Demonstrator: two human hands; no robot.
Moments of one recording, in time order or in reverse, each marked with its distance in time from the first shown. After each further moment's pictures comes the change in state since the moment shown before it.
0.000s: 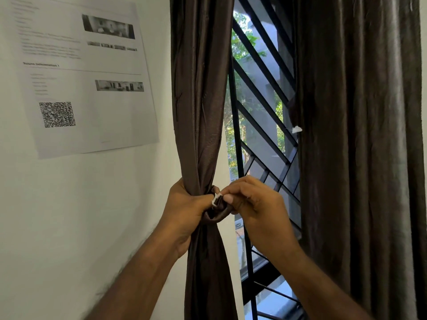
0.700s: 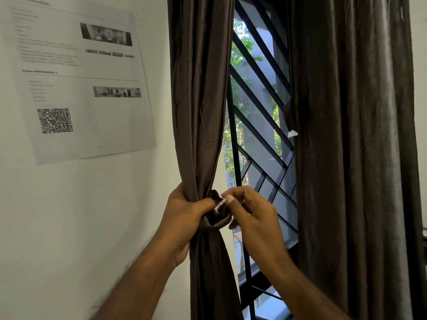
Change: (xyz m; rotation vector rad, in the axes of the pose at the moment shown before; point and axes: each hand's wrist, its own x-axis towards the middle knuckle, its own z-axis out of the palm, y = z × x) left_hand -0.007 0.001 0.003 -0.032 -0.022 -0.050; right_hand -0.012 -0.013 0.005 0.224 0.092 0.377
